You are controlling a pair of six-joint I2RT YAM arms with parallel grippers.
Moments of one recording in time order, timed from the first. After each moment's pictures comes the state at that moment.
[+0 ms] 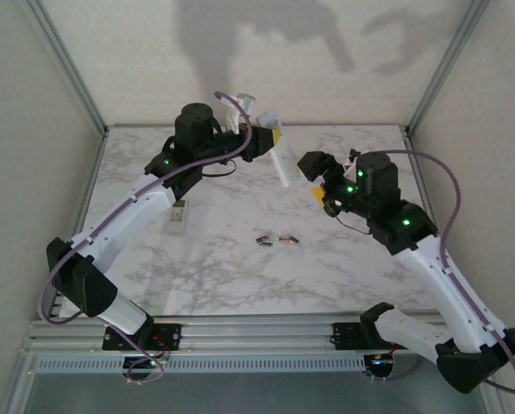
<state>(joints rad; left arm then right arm) -0.56 1.55 1.56 -0.13 0.51 -0.51 0.54 1.04 1.20 -0.56 -0.23 1.24</state>
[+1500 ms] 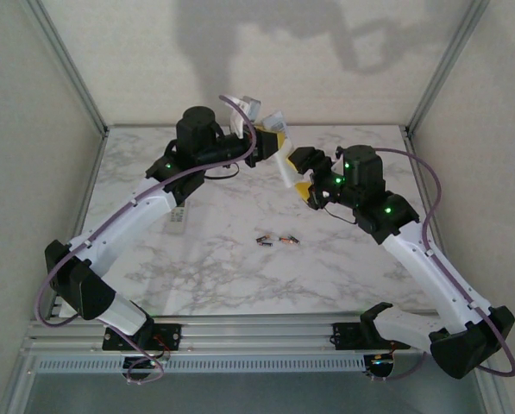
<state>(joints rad) -0.60 1.53 1.54 -0.10 0.51 -0.43 0.54 1.12 1.19 -0.45 -0.29 1.37</state>
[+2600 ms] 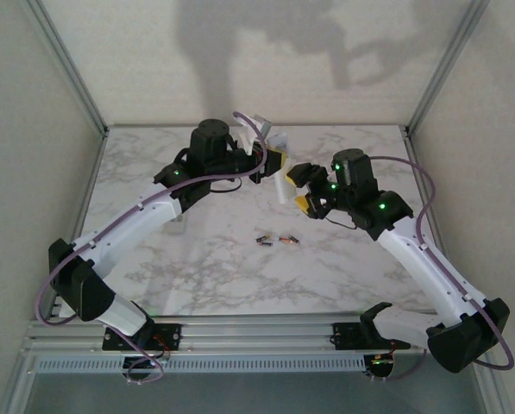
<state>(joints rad) -0.65 1.53 1.48 -0.21 0.41 -0.30 0.54 1.16 1.19 -0.62 -0.30 1.37</state>
